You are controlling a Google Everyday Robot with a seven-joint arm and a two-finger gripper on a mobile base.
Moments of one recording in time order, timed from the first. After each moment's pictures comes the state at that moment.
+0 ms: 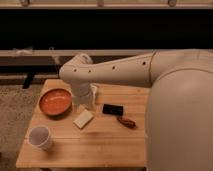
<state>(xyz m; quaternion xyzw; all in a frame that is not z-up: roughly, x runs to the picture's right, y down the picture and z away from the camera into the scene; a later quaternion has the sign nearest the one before) -0.104 0.102 0.703 -0.26 0.23 0.64 0.68</state>
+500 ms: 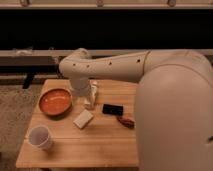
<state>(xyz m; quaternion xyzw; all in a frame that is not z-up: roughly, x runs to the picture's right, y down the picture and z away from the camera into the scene) -0.123 0.056 0.742 -0.26 0.20 0.64 0.69</state>
